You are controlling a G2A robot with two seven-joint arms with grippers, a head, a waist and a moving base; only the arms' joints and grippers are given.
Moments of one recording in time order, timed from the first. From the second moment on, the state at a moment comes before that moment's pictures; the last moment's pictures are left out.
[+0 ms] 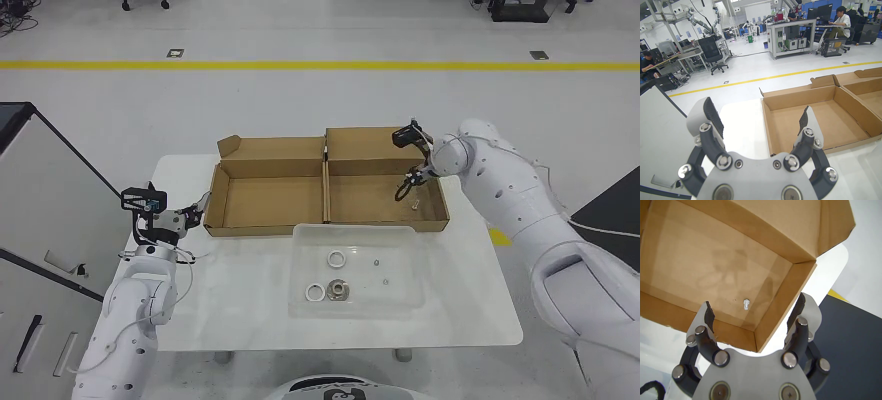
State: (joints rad) left arm 1.73 -1.15 -1.60 -1.80 1.33 0.00 0.00; right arm -0.55 -1.13 0.72 -0.95 -0.76 -0.15 1.17
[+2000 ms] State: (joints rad) left arm 1.73 -1.15 -1.60 -1.80 1.33 0.00 0.00; right arm -0.63 -0.85 0.49 -1.89 -0.37 -0.34 1.48
